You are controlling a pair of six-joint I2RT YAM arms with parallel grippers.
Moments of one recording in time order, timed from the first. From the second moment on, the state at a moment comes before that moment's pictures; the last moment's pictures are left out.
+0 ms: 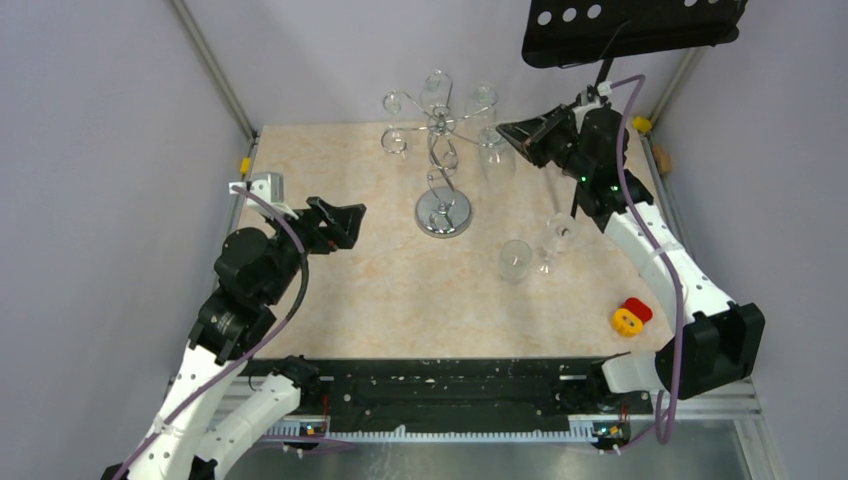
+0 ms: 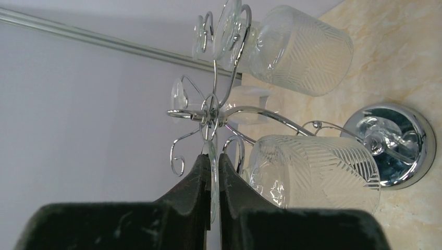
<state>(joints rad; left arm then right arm) -0.47 0.65 0.97 -0.37 -0.10 -0.50 0.31 1.35 1.29 -0.04 -0.25 1.11</state>
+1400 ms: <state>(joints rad) -0.47 0.64 0.97 -0.37 -0.11 -0.50 0.35 1.45 1.32 0.07 -0.26 1.17</state>
